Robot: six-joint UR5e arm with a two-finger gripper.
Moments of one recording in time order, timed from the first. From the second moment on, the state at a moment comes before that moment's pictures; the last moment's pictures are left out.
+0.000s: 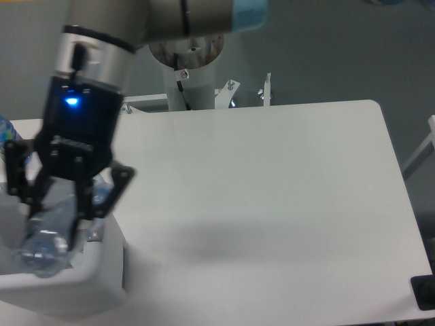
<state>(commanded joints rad) 2.07 -1.91 -1.20 -0.68 1.16 0.14</state>
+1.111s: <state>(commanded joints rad) 2.28 -1.90 -1.25 -0.78 1.50 0.34</state>
